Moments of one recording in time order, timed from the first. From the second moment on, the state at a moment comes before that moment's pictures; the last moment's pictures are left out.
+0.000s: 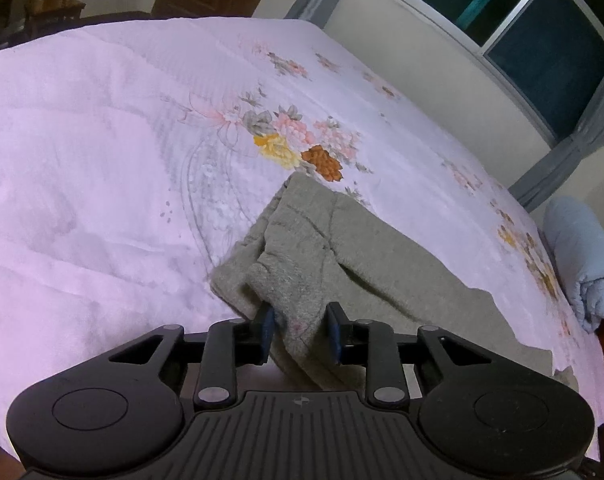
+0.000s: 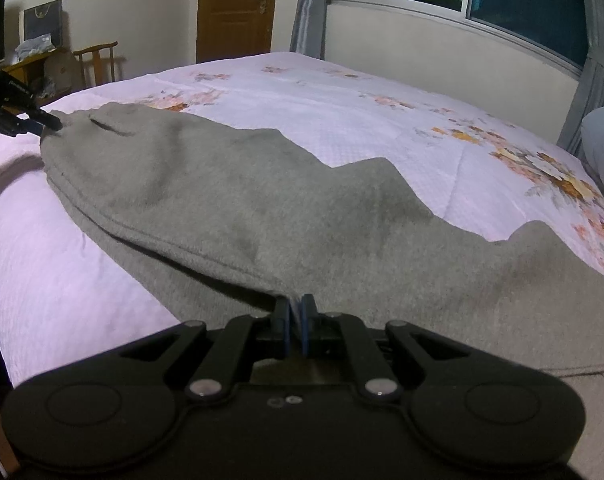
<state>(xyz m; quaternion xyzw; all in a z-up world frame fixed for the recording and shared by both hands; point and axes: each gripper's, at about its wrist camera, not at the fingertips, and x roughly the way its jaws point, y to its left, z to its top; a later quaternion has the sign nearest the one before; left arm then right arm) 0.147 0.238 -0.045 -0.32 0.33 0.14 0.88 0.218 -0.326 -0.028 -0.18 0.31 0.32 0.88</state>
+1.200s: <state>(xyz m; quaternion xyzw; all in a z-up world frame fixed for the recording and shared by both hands) 0.152 0.277 -0.032 -0.29 0.32 0.05 0.90 0.209 -0.324 -0.025 -0.14 0.28 0.31 0.90</state>
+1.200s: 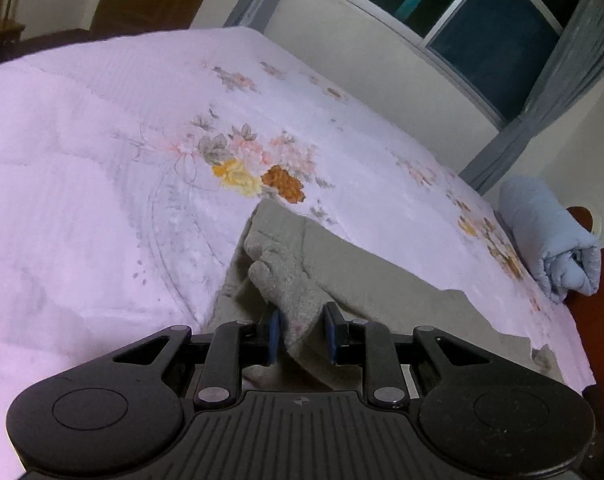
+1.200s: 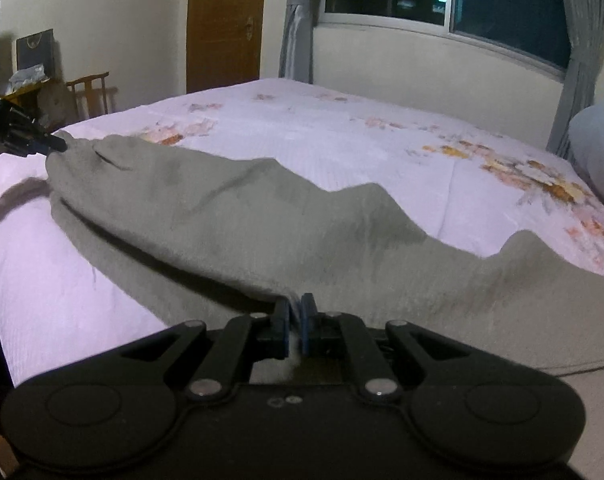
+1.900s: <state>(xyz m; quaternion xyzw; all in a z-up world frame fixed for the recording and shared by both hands) 0.154 0.287 -0.051 -0.31 0.36 0.03 0.88 0.188 -0.318 -0.035 -0.20 0.30 0.32 0.88</state>
